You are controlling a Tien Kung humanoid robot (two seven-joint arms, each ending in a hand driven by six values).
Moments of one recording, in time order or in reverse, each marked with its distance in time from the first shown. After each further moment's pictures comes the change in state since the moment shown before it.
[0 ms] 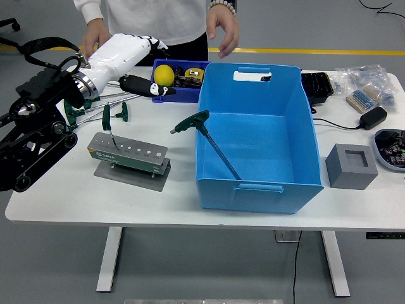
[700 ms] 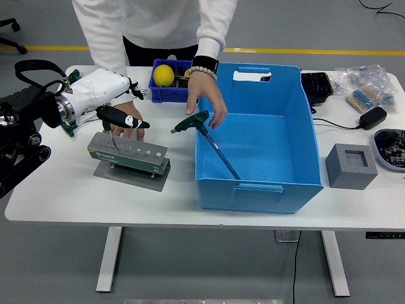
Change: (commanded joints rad) left arm -0.024 0.091 0.189 0.071 -0.002 -0.083 -0.125; right arm -0.002 0.001 -0.018 0.000 0.014 0.000 -0.002
